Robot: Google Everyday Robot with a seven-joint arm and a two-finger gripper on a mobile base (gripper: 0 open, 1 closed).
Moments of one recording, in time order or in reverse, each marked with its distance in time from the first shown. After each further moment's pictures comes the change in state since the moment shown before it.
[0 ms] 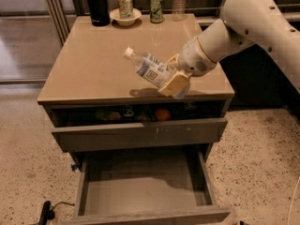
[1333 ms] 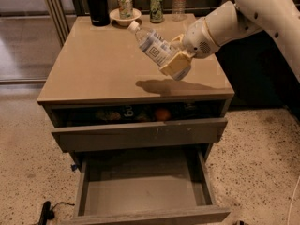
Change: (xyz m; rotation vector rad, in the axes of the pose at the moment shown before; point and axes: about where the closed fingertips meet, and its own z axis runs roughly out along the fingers) arm -0.025 -0.044 -0.029 0.082 -0.101 0.027
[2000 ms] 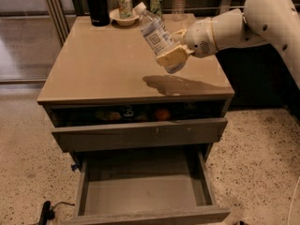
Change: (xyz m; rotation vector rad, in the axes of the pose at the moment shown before) arm -0.020 -0.021 -0.004 0.076 -0.234 0.065
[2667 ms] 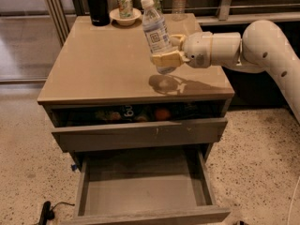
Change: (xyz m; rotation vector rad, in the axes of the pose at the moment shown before) arm -0.009 -0.003 0.010 0.062 -0.287 0.017
